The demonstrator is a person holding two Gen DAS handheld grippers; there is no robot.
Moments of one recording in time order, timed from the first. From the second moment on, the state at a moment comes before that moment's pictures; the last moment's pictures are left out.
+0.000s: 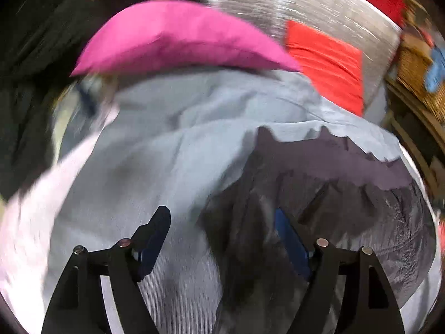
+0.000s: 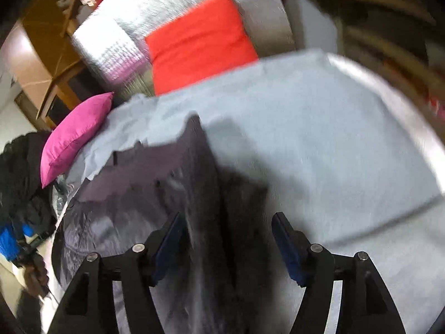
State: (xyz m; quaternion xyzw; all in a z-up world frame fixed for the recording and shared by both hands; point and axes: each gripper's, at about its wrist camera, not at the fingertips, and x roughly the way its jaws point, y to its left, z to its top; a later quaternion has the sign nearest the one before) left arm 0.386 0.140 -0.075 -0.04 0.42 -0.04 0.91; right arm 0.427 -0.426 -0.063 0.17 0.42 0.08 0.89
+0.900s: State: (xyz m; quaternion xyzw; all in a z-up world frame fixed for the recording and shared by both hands) left arm 0.493 0.119 -0.122 -0.10 0.50 0.00 0.86; right arm 0.561 -0.389 -0.113 0.16 0.51 0.09 0.84
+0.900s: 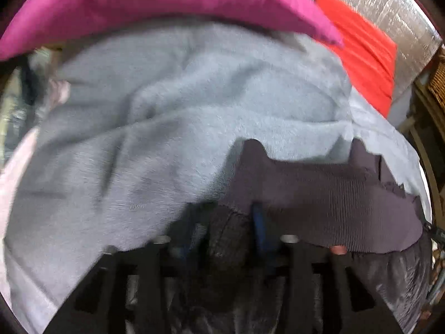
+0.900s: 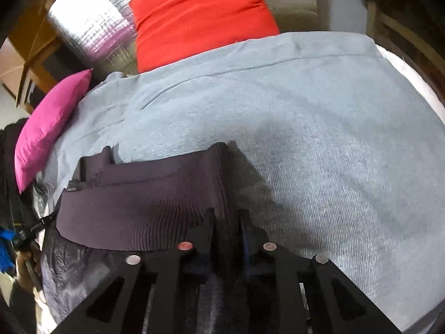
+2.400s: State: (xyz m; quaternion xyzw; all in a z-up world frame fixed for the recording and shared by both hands) left arm 0.357 0.181 -0.132 -0.21 0.49 -0.12 0.84; right arm 0.399 -0.444 -0.120 0.31 0.48 0.15 0.81
